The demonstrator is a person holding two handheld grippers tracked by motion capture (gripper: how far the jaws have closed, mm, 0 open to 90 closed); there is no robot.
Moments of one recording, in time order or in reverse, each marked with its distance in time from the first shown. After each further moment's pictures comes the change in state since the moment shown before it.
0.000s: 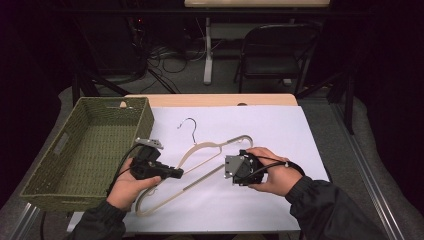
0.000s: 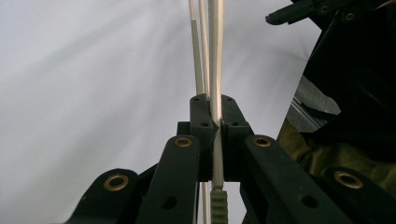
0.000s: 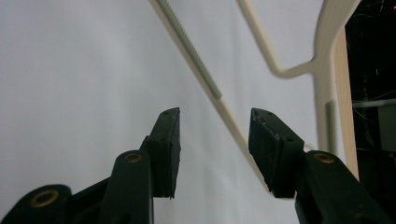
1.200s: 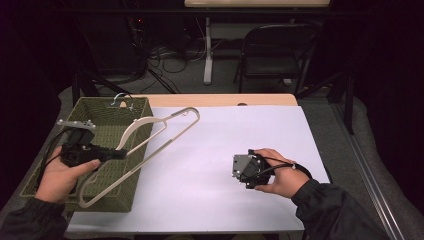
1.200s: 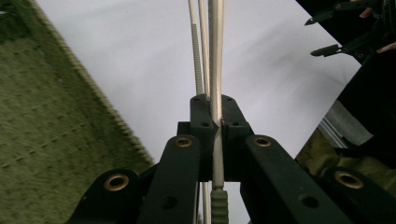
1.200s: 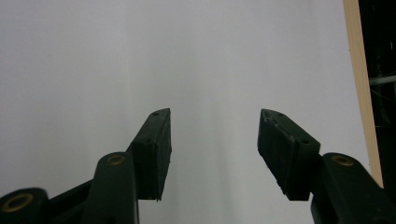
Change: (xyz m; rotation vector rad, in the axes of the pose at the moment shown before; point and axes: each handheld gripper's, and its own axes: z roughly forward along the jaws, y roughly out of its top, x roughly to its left) left arm 0.036 -0.023 -0.138 -0.109 0.201 -0.105; right arm 0.001 -0.022 0.004 0.036 0.011 0.075
